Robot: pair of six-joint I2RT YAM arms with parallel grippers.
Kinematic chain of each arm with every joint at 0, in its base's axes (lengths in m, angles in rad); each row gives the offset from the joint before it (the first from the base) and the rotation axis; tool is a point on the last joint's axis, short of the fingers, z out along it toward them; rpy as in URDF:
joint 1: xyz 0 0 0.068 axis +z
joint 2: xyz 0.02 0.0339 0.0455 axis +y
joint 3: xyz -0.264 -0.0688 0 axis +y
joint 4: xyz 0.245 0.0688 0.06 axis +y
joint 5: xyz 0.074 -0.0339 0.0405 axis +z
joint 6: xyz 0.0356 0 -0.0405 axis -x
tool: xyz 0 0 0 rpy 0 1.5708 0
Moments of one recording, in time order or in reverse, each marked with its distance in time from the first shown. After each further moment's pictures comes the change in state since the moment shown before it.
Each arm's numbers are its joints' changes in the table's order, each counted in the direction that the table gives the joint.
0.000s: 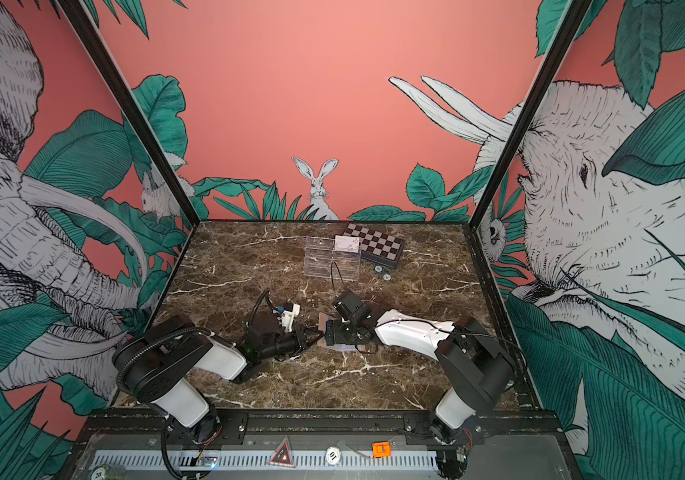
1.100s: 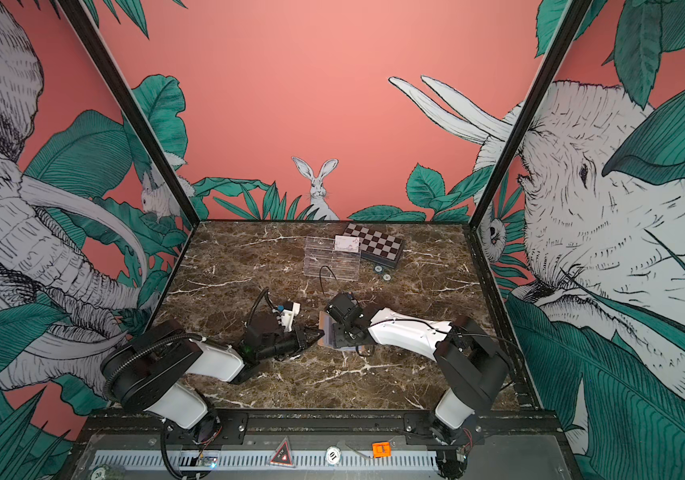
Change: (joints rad) left arm -0.016 -0.072 0.001 0.047 0.014 -0.012; right arm 0.056 0.009 -0.077 0.220 -0.245 0.019
